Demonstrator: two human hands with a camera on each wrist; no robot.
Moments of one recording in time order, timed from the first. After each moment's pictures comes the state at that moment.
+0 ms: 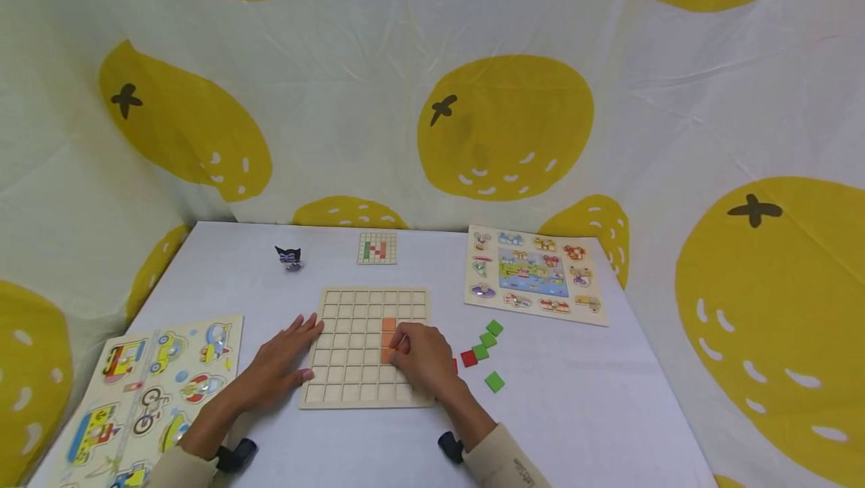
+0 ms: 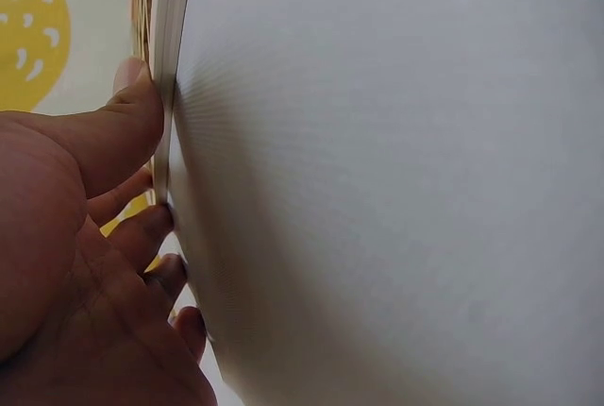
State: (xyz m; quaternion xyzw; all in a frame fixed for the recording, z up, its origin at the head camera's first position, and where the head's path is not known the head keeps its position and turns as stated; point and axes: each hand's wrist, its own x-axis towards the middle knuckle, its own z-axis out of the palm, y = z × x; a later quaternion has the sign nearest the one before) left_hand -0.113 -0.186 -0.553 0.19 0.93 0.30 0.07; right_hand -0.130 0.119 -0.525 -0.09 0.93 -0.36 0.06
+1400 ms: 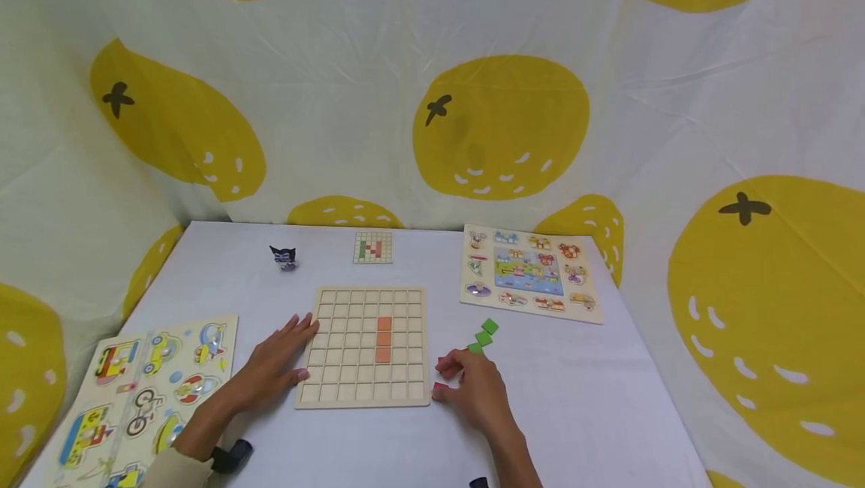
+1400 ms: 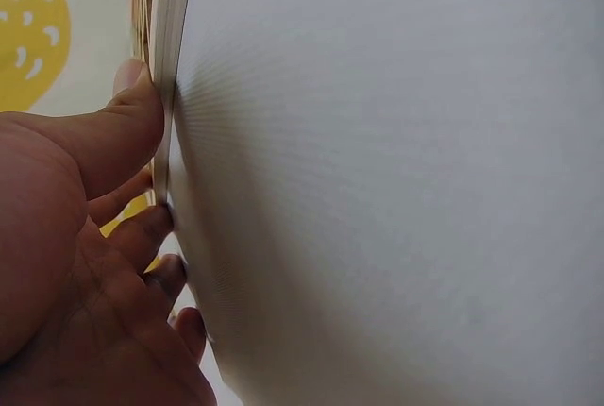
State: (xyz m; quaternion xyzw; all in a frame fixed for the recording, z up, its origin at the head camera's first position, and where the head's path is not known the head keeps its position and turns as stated) left_hand -0.112 -0.186 -0.552 0.19 0.93 0.29 0.06; right_hand -0.075 0.194 -0.510 0.03 0.93 -0.37 0.07
